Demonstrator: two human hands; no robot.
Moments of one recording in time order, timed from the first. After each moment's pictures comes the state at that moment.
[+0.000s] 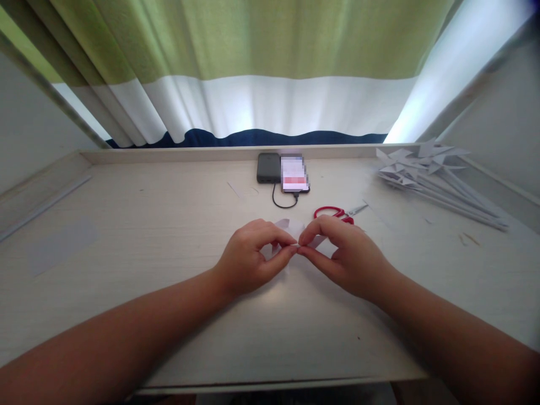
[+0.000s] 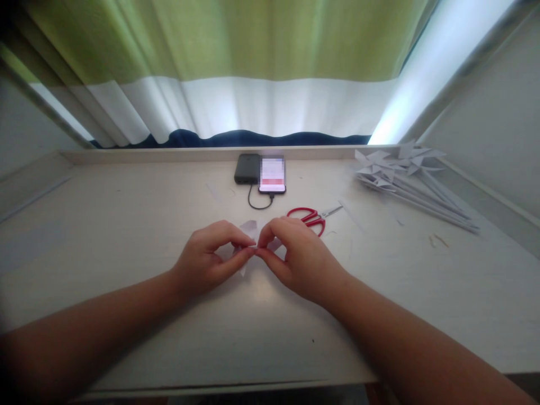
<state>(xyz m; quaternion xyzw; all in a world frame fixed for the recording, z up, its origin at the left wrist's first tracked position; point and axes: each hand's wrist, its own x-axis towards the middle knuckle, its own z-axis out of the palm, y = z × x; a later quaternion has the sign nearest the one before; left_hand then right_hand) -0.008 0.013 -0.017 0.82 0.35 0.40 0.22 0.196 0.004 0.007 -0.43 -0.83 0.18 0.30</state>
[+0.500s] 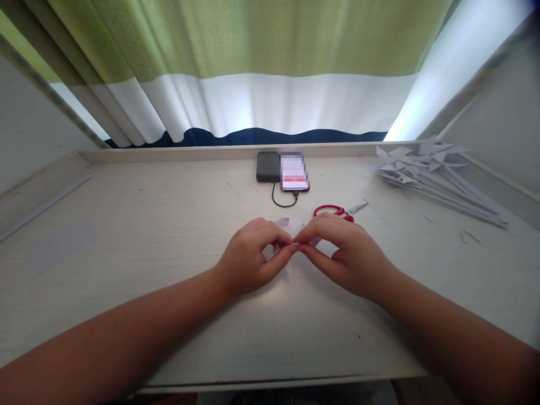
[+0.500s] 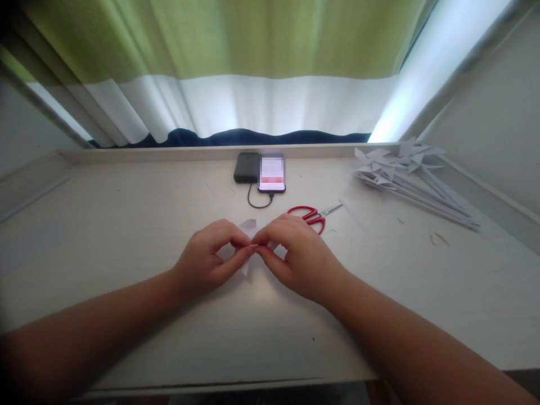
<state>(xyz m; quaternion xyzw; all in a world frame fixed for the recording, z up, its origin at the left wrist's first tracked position) -0.006 0.013 -0.015 0.83 0.35 0.38 0.19 0.196 0.005 0.009 -0.38 -0.85 0.18 0.31</state>
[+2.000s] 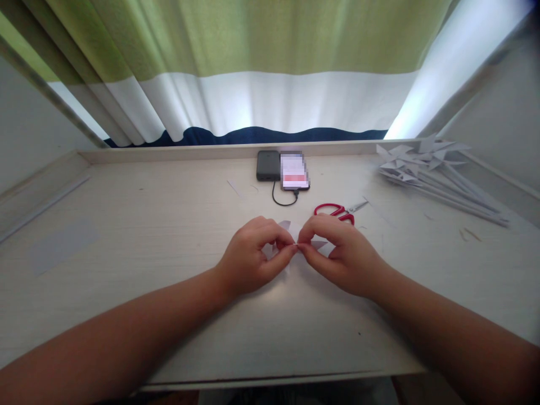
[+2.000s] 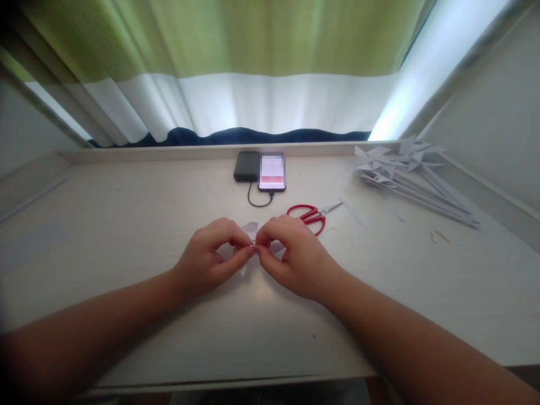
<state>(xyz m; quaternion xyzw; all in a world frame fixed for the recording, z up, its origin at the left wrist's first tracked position) -0.006 0.011 -0.015 0.83 0.35 0.39 0.22 0.191 0.004 0.006 -0.40 -0.83 0.22 0.31</state>
